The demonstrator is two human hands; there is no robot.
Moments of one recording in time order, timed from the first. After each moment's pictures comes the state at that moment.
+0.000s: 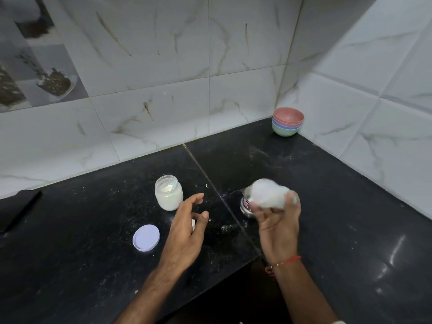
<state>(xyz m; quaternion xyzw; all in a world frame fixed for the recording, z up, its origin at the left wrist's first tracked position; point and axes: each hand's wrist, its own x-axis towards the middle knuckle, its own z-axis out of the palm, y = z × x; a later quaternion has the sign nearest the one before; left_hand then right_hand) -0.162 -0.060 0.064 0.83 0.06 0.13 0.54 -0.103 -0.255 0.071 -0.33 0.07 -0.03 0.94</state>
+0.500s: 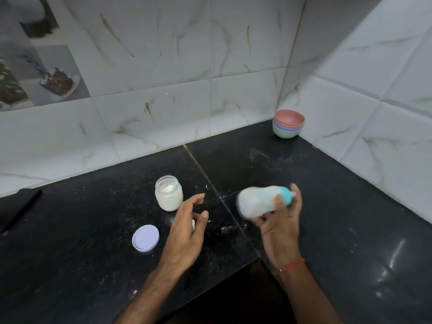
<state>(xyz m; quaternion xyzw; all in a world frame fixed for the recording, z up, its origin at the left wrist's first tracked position) -0.161 -0.062 0.066 0.83 0.06 0.13 0.55 -0.103 -0.264 0.071 -0.40 0.02 -0.02 0.92</state>
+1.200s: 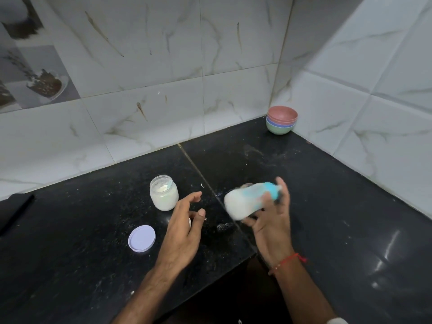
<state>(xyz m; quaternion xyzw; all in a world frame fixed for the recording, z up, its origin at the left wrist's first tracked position) -0.163 -0.065 0.069 0.83 0.05 0.12 0.54 -0.109 -0.258 0.074 -0.40 0.02 0.01 0.92</state>
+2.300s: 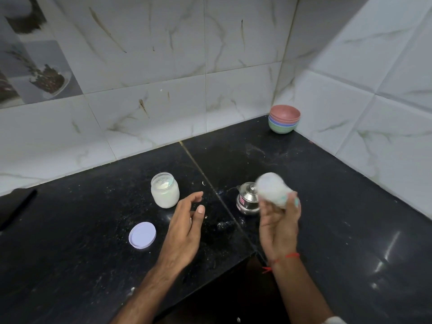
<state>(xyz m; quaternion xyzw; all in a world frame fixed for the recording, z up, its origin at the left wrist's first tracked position) -0.164 -0.066 0.063 0.83 0.06 0.13 0.55 -0.099 -0.266 0.063 -0.23 0.10 -0.07 0.97</state>
